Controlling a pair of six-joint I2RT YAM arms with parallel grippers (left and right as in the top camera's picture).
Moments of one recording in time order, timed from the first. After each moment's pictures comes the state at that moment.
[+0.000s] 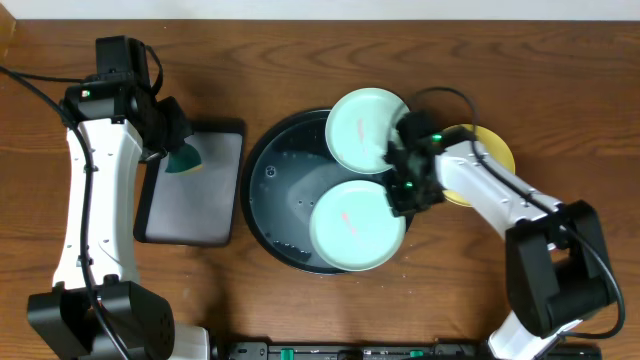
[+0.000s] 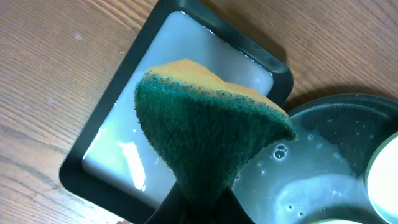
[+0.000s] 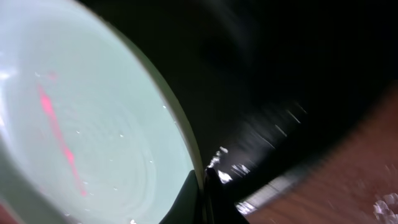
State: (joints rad) left arm 0.14 1.63 1.56 -1.17 -0.01 -0.38; right arm 0.43 1.84 1.21 -0.91 -0.21 0.12
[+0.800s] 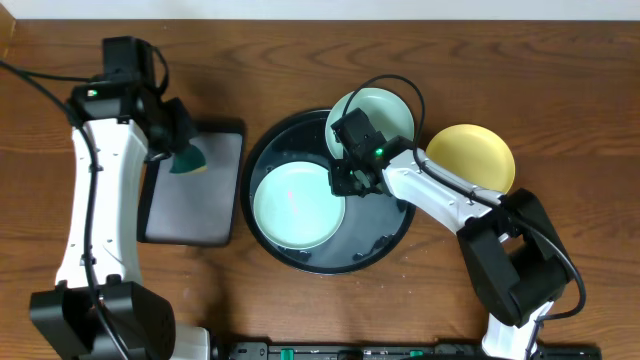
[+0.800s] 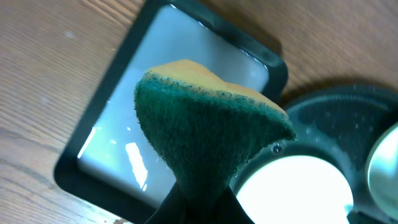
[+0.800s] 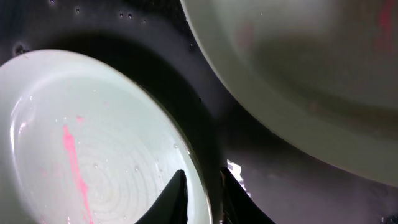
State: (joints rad) left arm 0.10 1.63 1.55 -1.17 -0.01 -0.38; right arm 0.62 1.96 1.28 -0.53 -0.16 0.52
